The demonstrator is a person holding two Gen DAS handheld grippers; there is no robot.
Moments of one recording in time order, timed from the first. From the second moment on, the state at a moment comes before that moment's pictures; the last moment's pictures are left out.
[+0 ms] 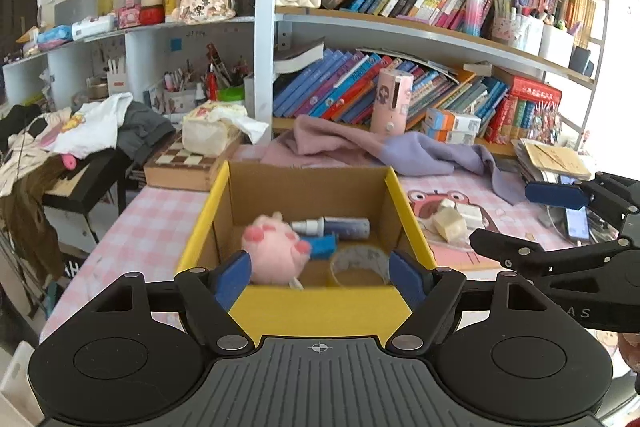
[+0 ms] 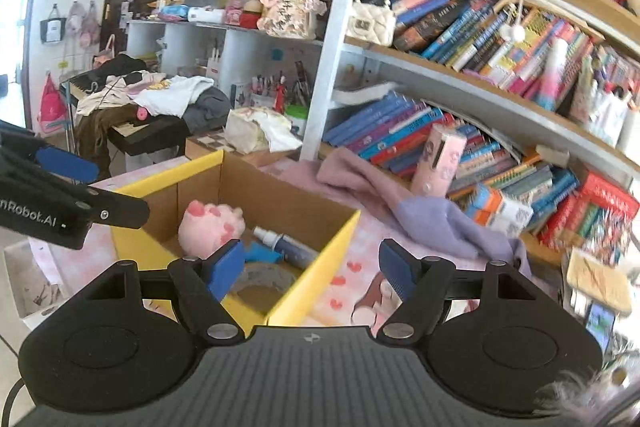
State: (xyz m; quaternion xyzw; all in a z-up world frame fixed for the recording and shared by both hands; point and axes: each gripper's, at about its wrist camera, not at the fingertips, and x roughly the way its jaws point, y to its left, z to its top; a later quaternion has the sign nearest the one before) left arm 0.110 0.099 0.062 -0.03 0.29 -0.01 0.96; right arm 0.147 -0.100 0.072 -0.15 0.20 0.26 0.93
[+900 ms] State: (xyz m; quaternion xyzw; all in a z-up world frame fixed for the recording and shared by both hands) left arm 0.033 0.097 0.016 -0.03 0.33 0.03 0.94; right arm 0.068 -0.095 0.023 -0.18 0.25 0.26 0.92
